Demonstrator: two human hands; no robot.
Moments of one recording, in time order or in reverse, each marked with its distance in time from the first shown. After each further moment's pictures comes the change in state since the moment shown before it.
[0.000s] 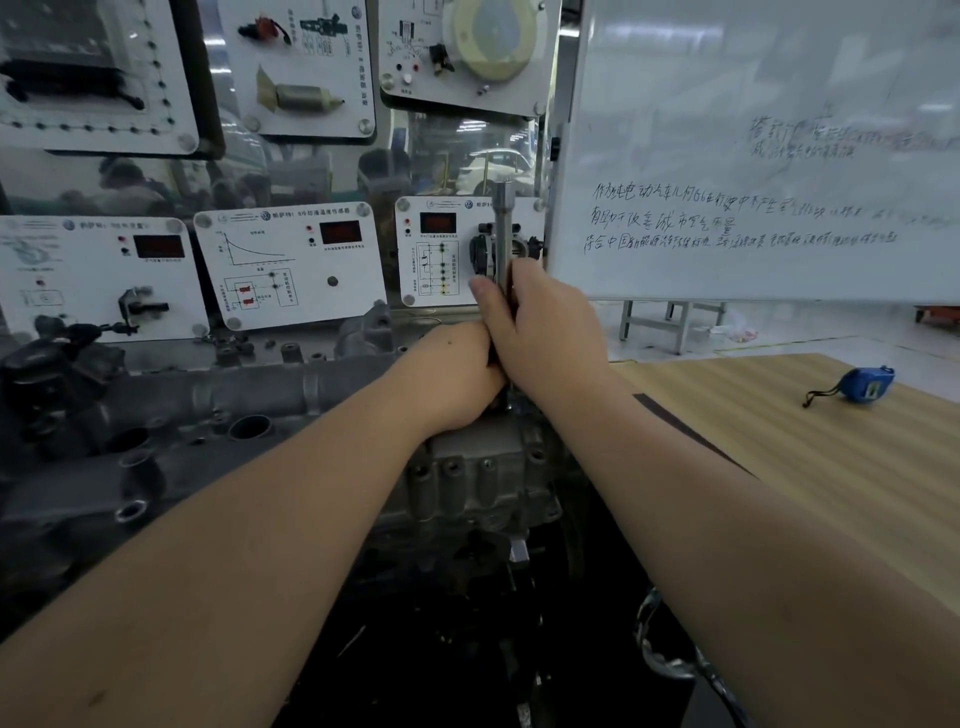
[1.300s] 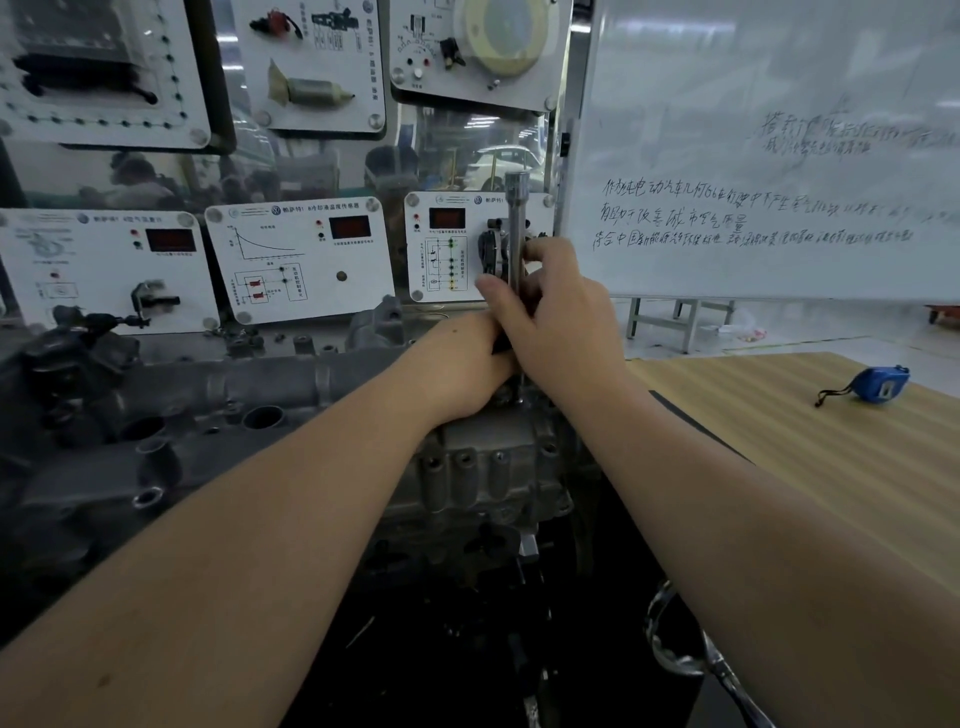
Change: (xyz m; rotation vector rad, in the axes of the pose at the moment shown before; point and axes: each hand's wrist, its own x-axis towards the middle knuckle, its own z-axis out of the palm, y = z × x) left_hand -0.003 -0.002 -0.002 -0.148 0.004 0.015; right_hand -0.006 0.002 -0.001 0.176 0.110 -0.086
